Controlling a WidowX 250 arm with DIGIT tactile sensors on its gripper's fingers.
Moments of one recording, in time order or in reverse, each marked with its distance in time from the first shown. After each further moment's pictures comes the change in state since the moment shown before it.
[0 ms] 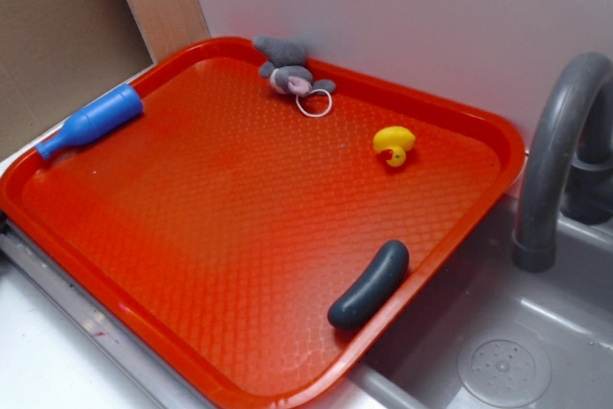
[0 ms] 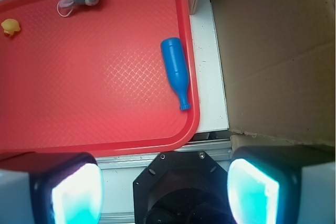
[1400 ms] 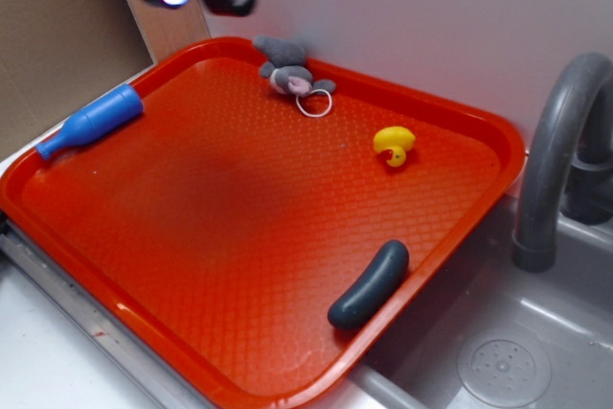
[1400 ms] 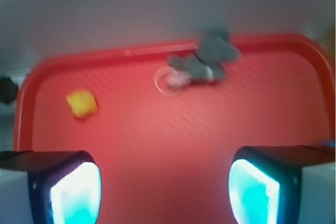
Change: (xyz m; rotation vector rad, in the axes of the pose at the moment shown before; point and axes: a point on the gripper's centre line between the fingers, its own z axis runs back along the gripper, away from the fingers) arm 0.135 -0.180 -0.097 -0.092 -0.133 -0.018
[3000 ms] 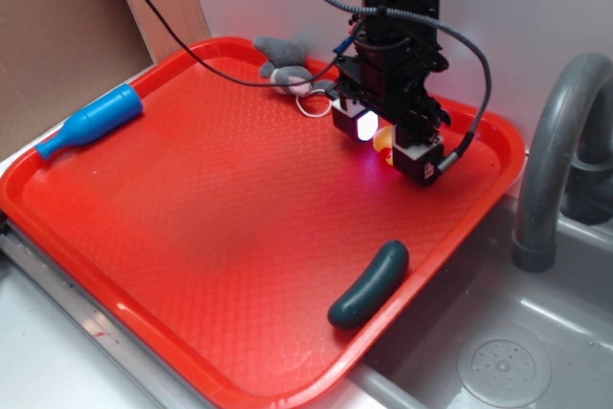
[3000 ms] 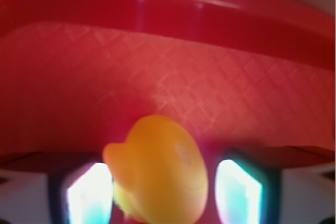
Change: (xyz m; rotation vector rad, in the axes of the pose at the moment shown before) arm 0.006 -0.086 -0.138 0.185 0.163 -0.202
